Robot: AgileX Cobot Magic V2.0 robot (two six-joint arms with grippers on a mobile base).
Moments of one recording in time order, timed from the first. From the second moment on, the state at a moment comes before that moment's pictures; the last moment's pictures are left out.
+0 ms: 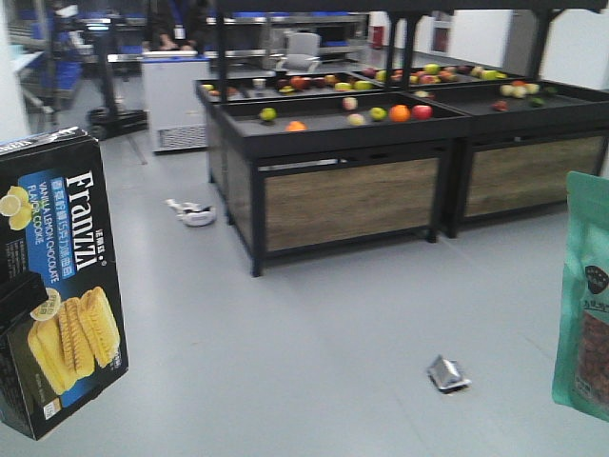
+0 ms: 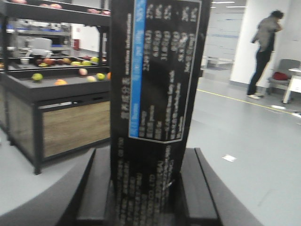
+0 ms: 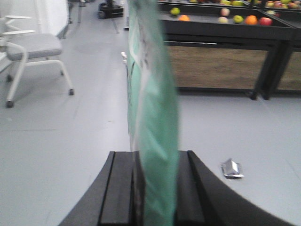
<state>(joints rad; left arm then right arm) -0.21 0.76 -0.66 1.30 -0.21 -1.40 -0.04 0.61 -0.77 0.52 0.57 -0.60</state>
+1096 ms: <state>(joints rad) -0.21 0.76 -0.66 1.30 -0.21 -1.40 -0.04 0.61 -0.77 0.52 0.57 -0.60</state>
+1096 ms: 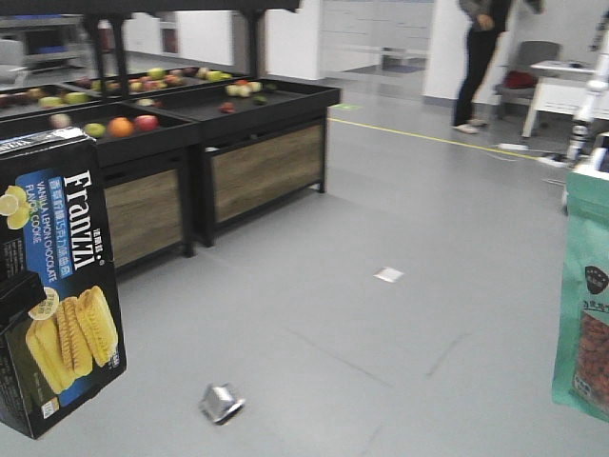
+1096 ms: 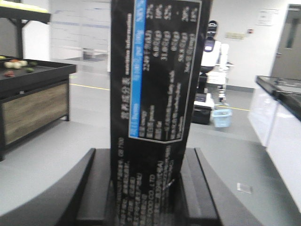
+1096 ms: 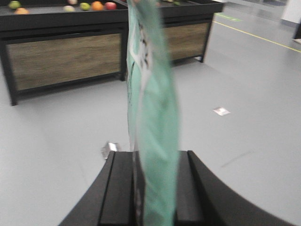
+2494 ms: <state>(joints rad) -0.21 0.76 -0.66 1.30 -0.21 -1.40 -0.04 0.61 -0.77 0.52 0.57 -0.59</state>
